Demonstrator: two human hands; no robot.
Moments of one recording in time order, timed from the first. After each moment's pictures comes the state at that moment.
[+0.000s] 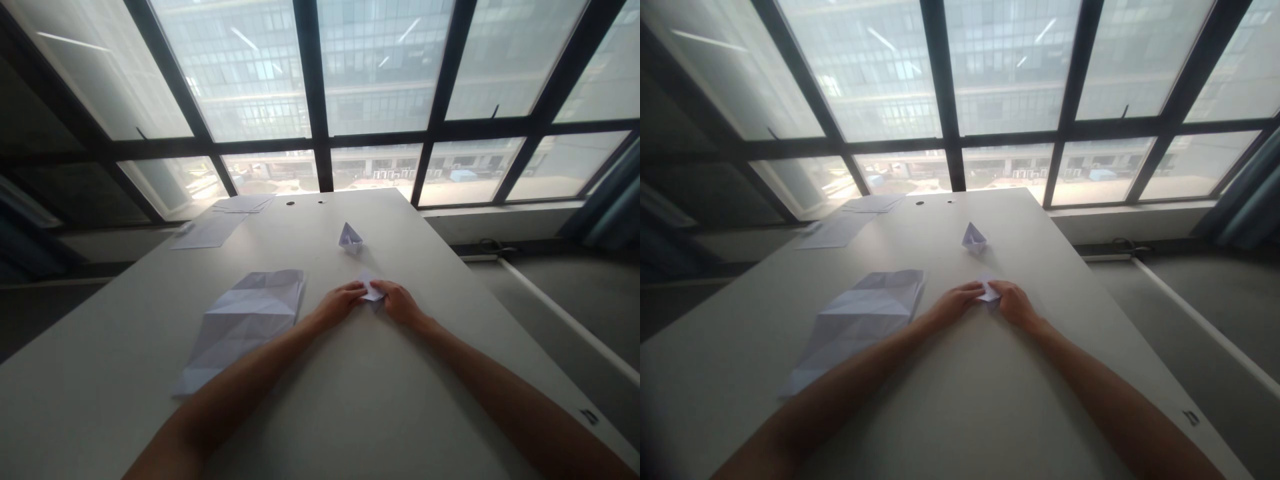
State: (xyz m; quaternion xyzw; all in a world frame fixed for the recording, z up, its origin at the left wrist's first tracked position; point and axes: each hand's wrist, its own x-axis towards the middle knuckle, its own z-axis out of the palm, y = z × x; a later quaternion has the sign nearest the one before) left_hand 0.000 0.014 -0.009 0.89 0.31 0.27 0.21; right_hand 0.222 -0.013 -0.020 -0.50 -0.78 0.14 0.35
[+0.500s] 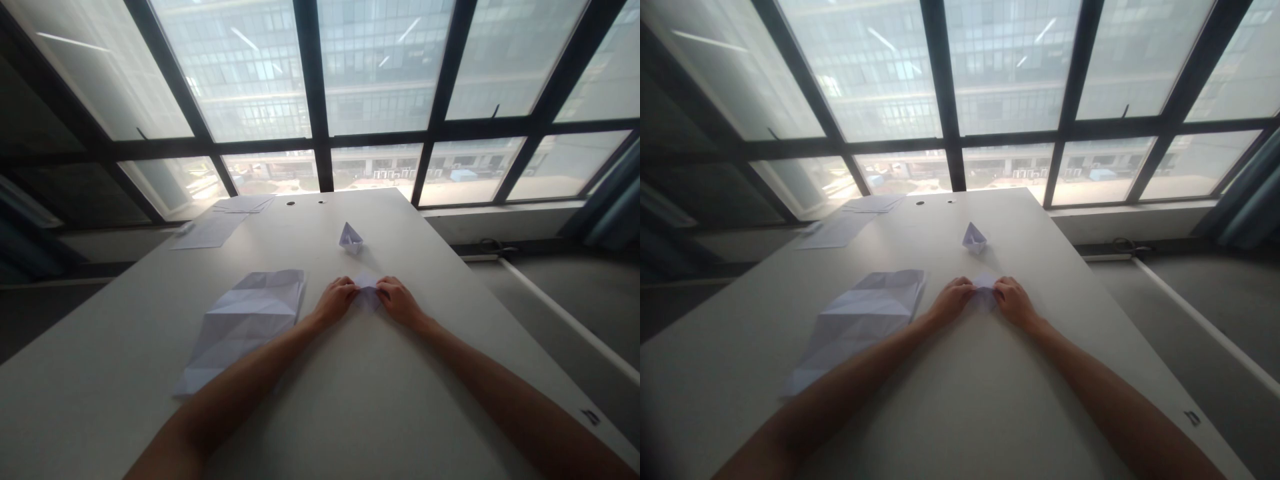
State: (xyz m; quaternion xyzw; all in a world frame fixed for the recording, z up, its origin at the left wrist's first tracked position) left_hand -0.002 0.013 -0.001 0.87 0.38 0.27 0.14; right_hand 0.220 -0.016 -0.009 -0.50 -0.79 0.11 0.35
